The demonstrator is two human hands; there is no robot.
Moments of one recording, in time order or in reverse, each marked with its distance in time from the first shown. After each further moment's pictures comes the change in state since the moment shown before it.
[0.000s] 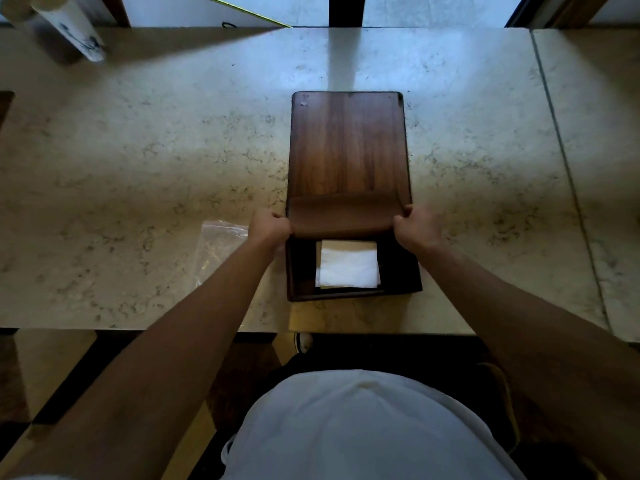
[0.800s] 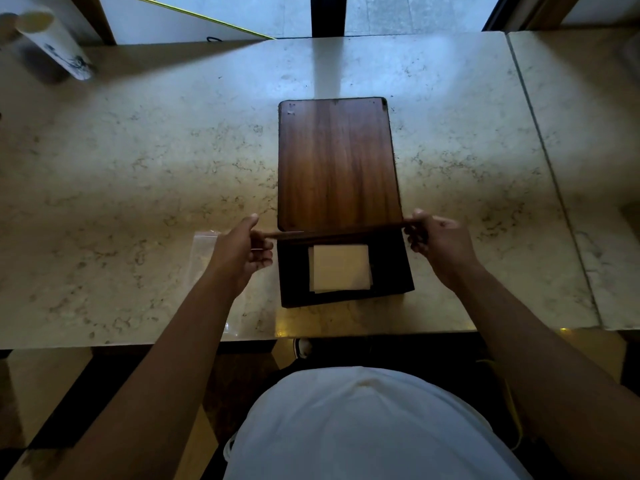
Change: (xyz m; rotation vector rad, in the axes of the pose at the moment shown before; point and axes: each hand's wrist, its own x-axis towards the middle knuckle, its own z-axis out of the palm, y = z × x) left_hand -0.044 -0.006 -0.043 -0.561 -0.147 -0.145; right_hand -0.041 0.031 -0.048 0.866 -0.091 0.051
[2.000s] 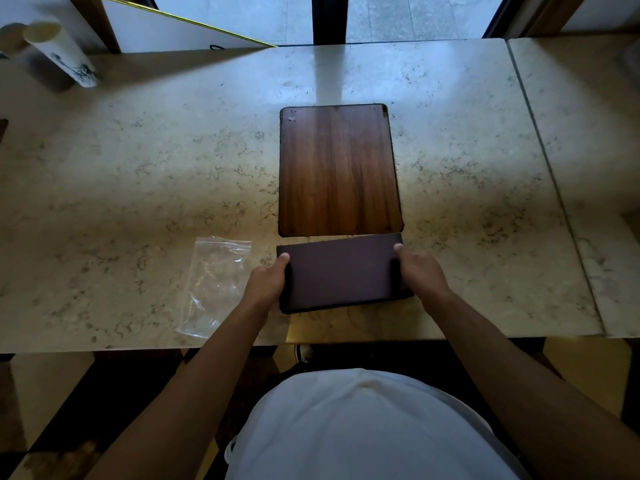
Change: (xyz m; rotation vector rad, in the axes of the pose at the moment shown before) left_hand 0.007 -0.064 0.019 0.429 0.067 -0.049; right_hand -0.016 0.033 0.023 -0.535 0.105 0.212
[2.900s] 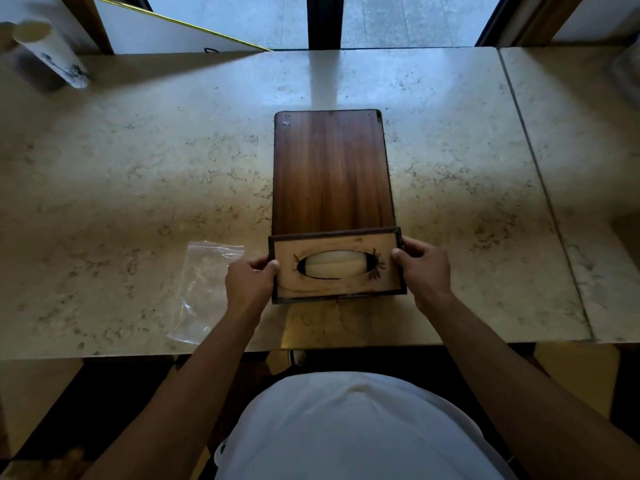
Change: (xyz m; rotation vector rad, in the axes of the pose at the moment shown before) left_hand -0.006 0.005 -0.009 -0.063 0.174 0.326; right_hand 0.002 -0.007 -0.011 0.251 0.121 -0.201
